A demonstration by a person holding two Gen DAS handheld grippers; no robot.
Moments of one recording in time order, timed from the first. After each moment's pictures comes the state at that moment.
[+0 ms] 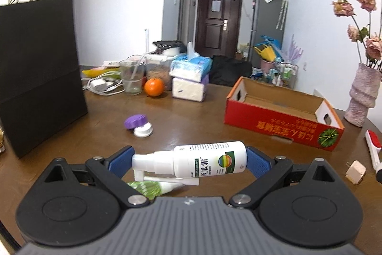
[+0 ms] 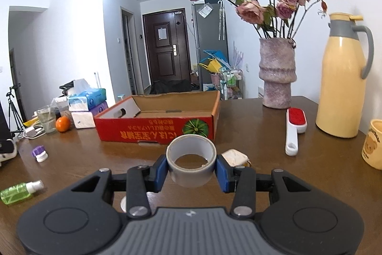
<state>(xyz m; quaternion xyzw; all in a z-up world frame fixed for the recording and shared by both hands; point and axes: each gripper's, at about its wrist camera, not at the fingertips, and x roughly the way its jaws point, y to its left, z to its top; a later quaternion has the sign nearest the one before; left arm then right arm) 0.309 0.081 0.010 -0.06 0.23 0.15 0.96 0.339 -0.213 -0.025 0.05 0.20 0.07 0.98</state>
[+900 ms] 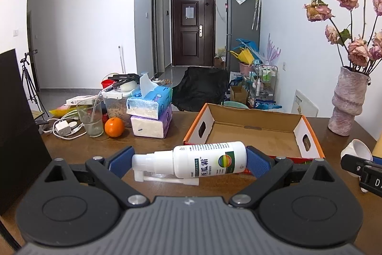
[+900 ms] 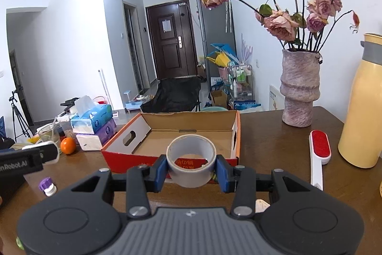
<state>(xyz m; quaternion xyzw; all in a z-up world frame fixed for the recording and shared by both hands) 0.407 0.027 0.068 -0.01 0.22 0.11 0.97 0.433 -0.183 0.047 0.06 0.24 0.09 0.96</state>
